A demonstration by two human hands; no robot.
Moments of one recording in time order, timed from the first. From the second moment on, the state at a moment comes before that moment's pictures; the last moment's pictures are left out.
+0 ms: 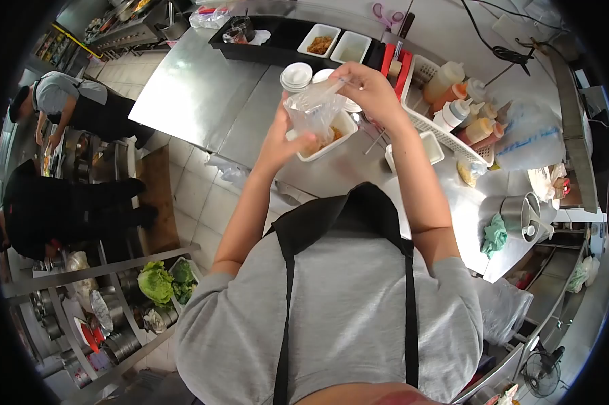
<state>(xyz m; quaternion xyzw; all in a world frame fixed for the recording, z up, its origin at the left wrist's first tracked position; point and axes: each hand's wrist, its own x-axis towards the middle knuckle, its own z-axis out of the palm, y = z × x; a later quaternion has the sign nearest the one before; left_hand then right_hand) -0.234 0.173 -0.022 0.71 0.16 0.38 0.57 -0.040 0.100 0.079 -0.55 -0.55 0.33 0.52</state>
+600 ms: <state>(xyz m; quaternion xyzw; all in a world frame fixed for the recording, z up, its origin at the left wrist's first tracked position) -0.239 0.140 -0.030 0.84 0.31 0.29 0.34 0.033 0.057 0.037 -0.55 -0.44 0.28 0.65</state>
